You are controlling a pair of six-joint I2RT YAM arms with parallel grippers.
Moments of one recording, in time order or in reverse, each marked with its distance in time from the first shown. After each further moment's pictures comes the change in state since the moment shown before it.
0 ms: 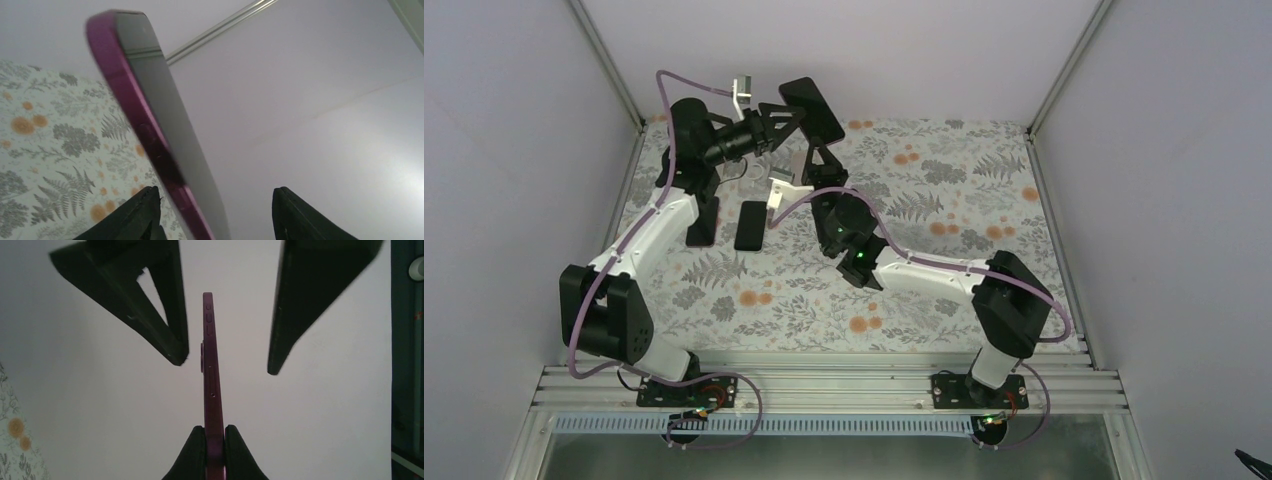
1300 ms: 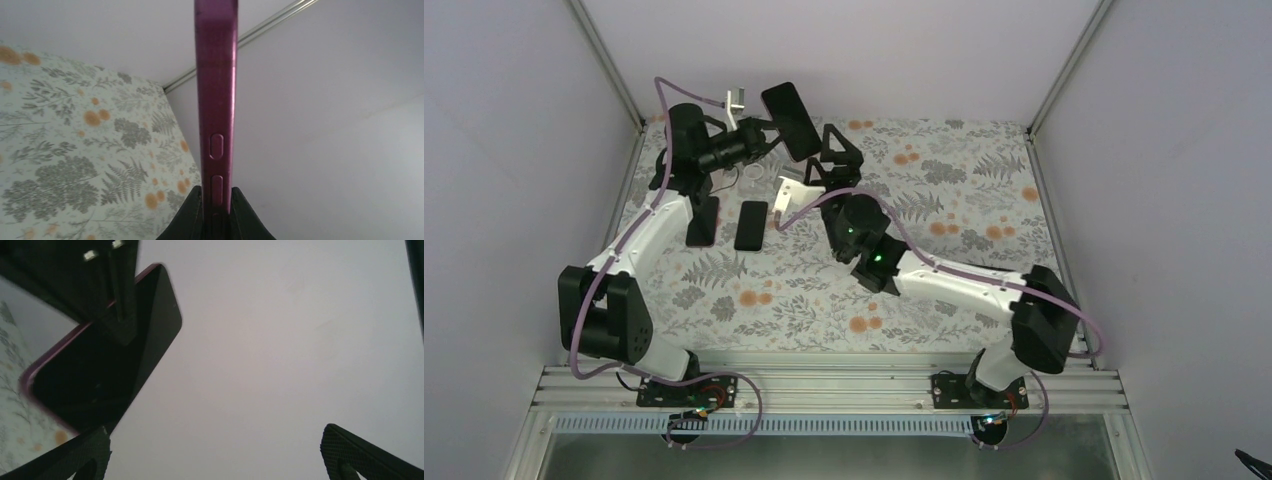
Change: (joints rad) left arm 0.052 -0.005 -0.044 -0.119 -0.021 0.149; right arm 0.033 -0.120 -0.034 -0.163 0.007 0.159
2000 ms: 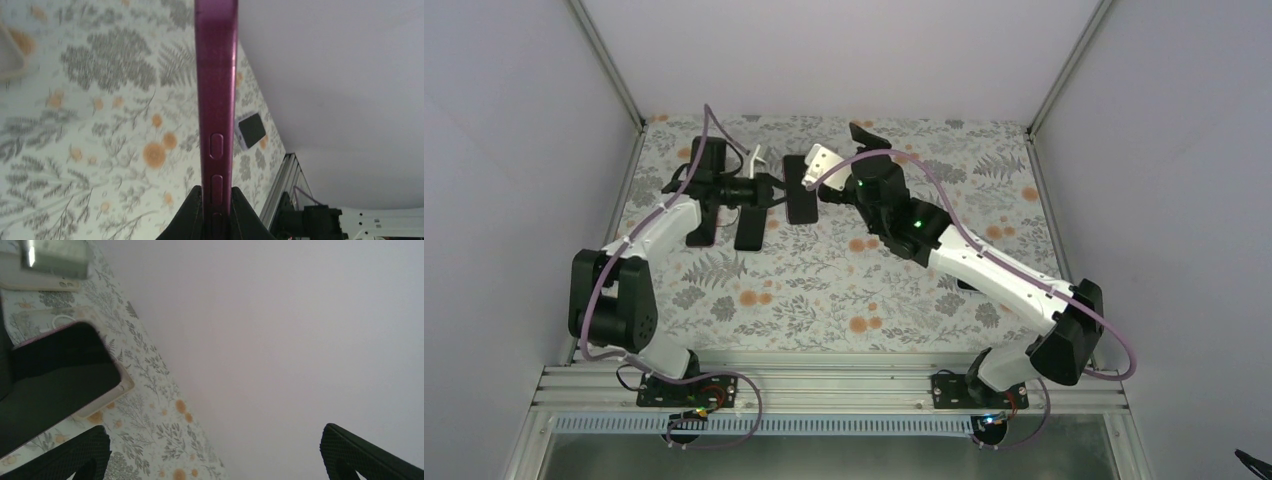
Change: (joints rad) left arm 0.002 0.052 -0.079 -0.465 0.129 0.559; right arm -0.143 -0.127 0.220 -0.871 -0.239 0.680
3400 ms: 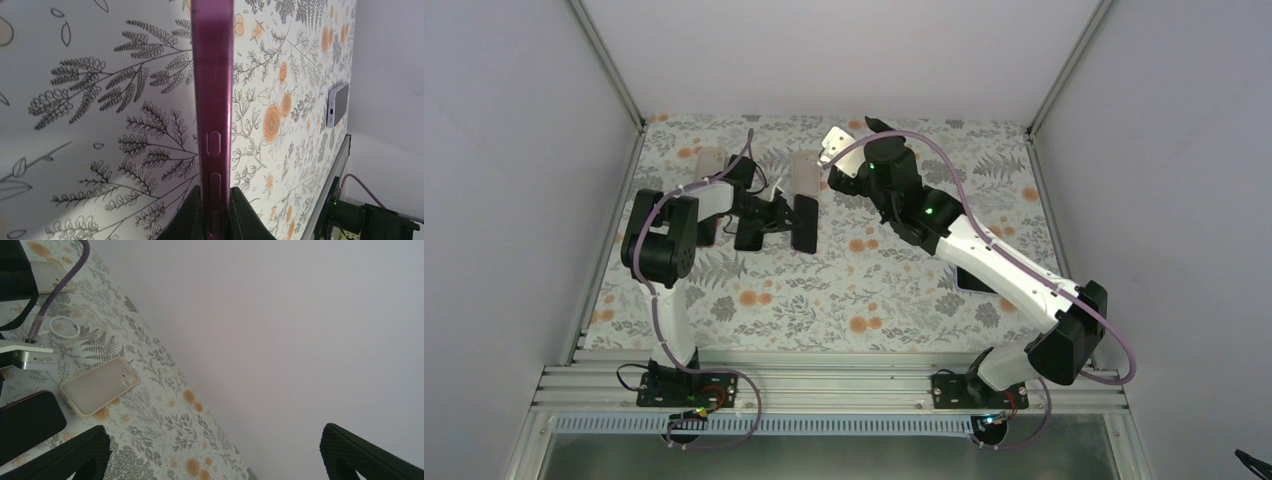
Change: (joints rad) left arm -0.016 0.484 0.135 -0.208 -0.102 0.183; right arm -0.095 0.002 0.061 -0.107 -0.075 0.139
